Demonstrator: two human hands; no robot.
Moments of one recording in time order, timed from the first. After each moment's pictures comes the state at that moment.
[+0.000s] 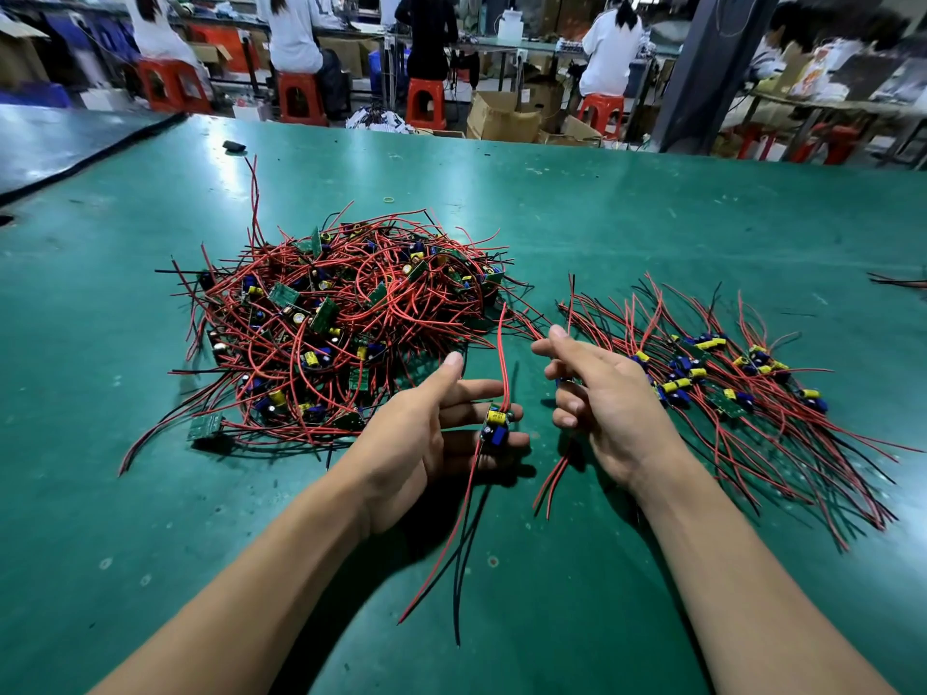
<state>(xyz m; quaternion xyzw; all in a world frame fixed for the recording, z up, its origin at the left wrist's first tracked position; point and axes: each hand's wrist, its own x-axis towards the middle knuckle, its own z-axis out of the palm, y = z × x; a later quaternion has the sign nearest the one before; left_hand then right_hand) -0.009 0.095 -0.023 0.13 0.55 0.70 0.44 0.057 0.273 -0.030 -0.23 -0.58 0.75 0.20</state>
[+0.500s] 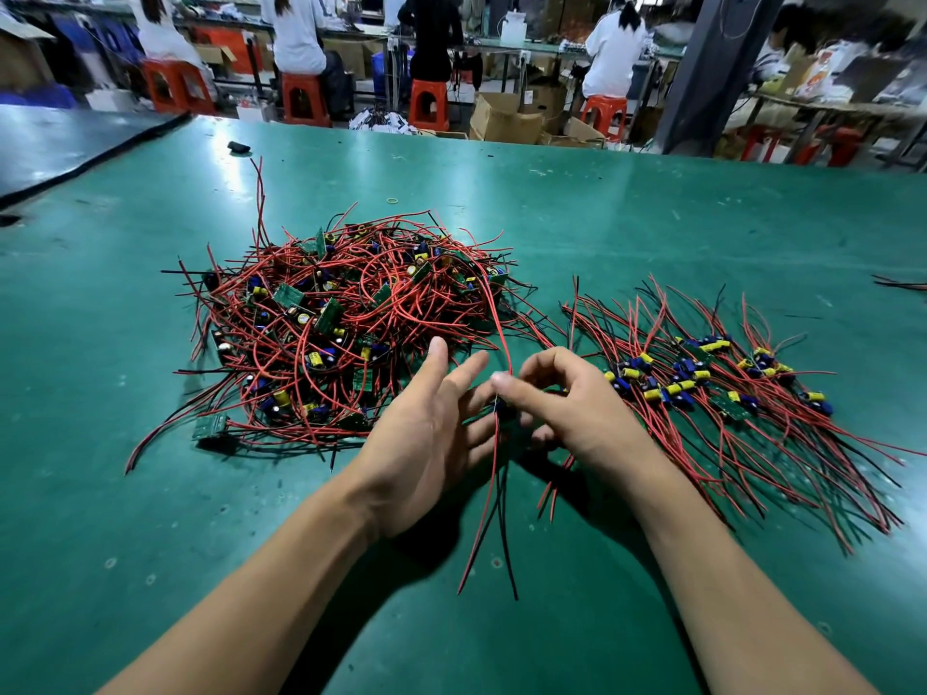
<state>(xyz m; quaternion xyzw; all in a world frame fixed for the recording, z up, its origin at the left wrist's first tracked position) -0.002 0.102 -0.018 0.14 0.47 0.75 0.45 0.060 0.255 -0.037 -0.17 -0.72 0.66 0.13</state>
